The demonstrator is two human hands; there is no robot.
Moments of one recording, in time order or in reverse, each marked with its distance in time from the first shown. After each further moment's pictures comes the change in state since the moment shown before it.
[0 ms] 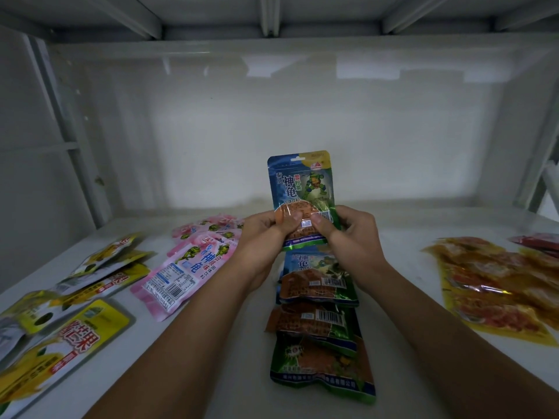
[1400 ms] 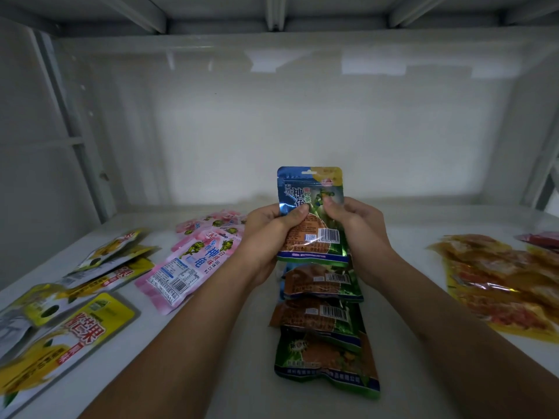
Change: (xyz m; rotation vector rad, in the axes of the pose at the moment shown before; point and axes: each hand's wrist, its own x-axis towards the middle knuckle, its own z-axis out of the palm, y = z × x) left_hand -0.010 0.013 0.005 -0.043 0.015 -0.090; right_hand -0.005 -0.026 -0.002 0.332 -0.037 0.284
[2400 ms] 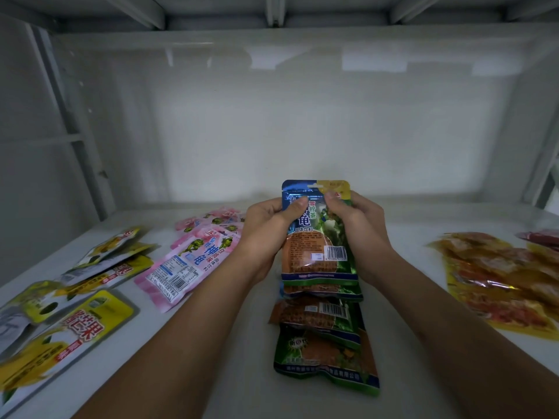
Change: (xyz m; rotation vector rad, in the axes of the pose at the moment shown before) left_hand -0.002 0.001 0.003 0.059 0.022 0.099; right_hand -0.004 -0.004 0.003 0.040 0.012 -0.036
